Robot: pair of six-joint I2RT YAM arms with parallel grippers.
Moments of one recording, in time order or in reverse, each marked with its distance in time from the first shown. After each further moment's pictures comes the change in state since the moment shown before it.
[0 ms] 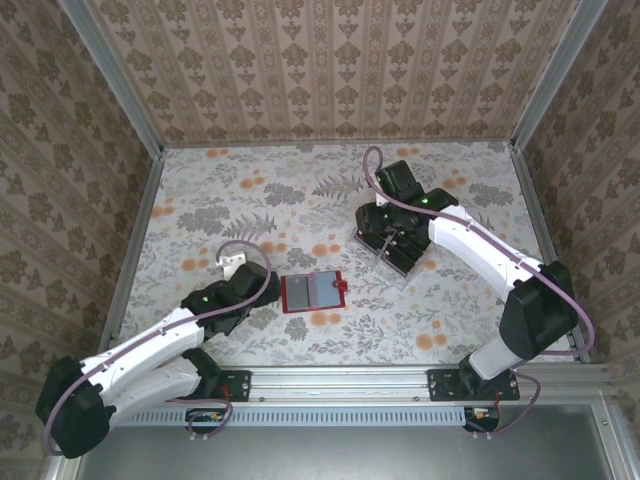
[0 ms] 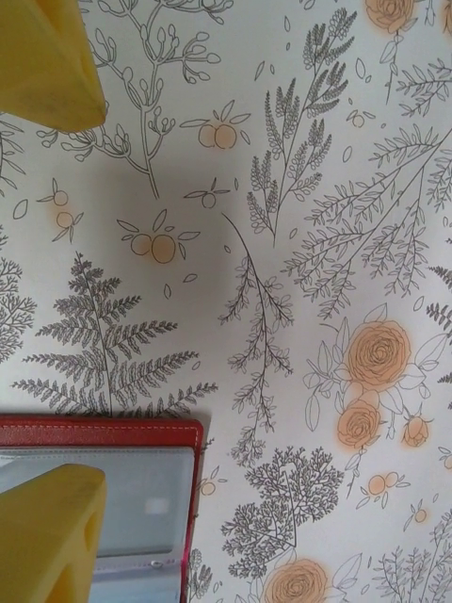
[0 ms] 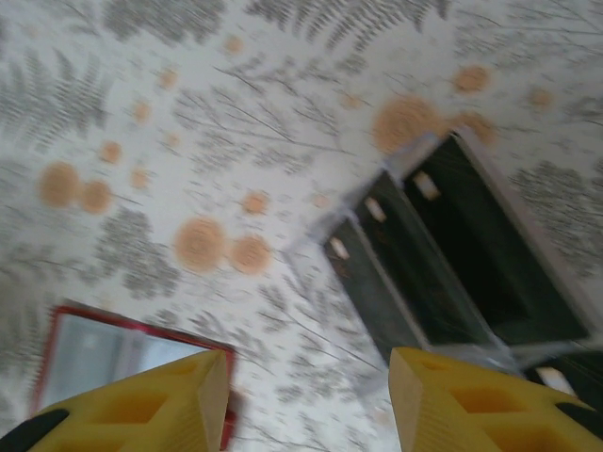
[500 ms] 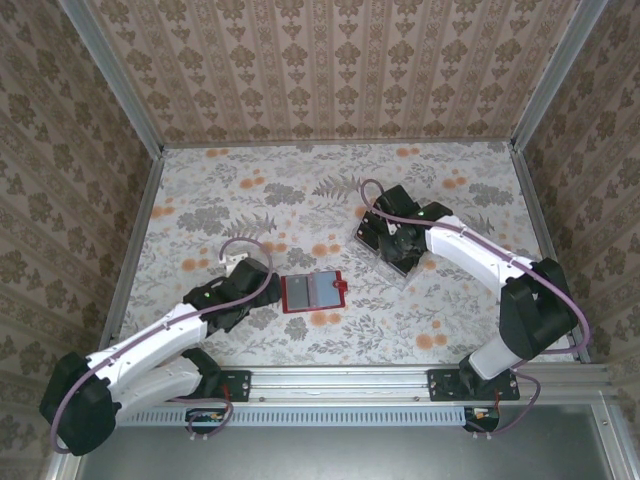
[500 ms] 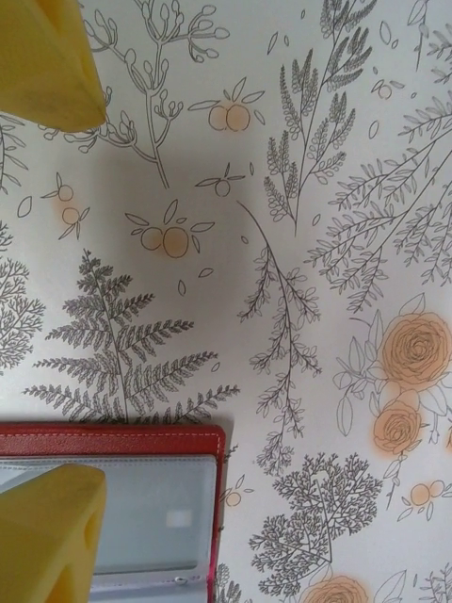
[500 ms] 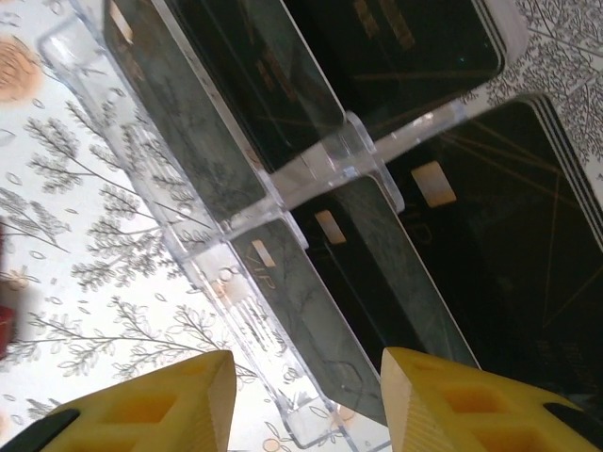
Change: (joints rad) left arm 0.040 0.042 0.002 0.013 0.076 0.050; right arm 0.000 0.000 -0.157 -0.135 0.178 -0.066
